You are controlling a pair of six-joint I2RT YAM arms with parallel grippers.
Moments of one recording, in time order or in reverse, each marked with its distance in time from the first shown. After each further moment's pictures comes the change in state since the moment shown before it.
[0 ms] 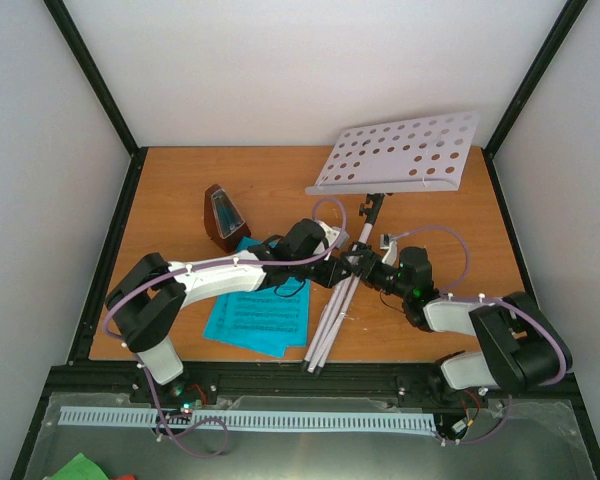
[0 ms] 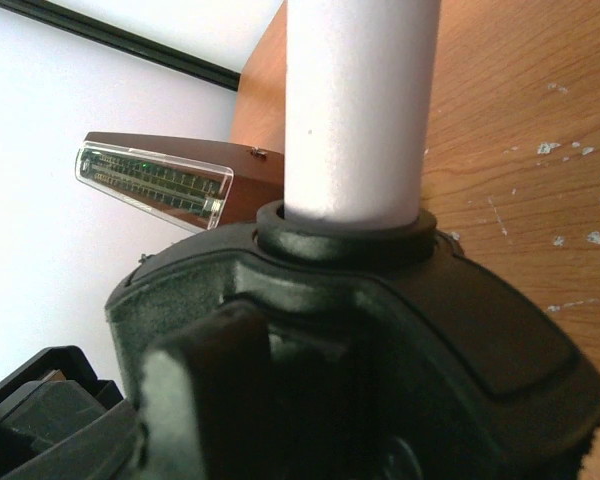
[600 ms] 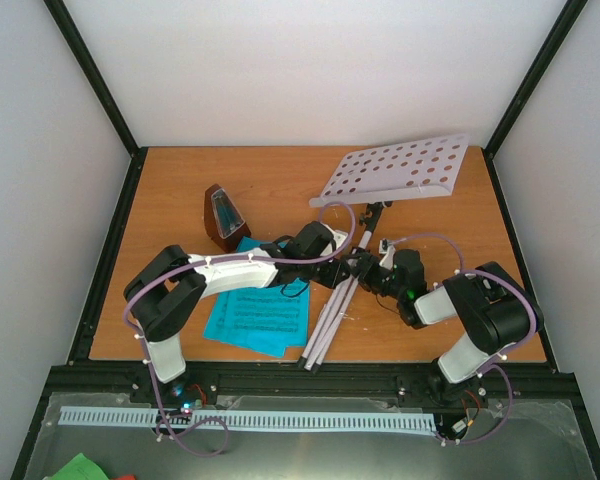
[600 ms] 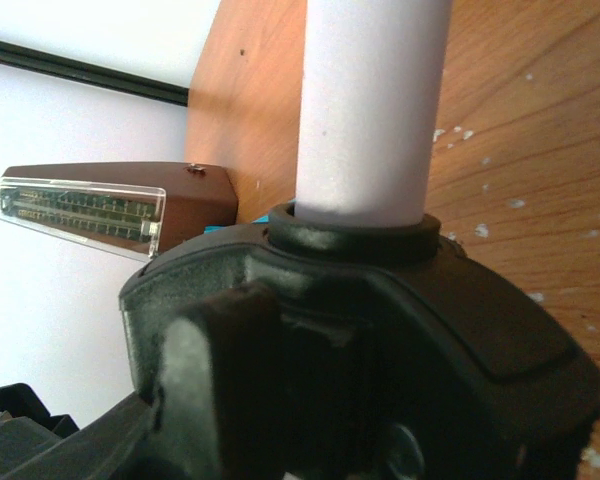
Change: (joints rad) left arm 0.001 0.114 0.055 -0.038 -0.061 0.017; right arm -0.005 0.227 0.001 0.153 0.043 0.059
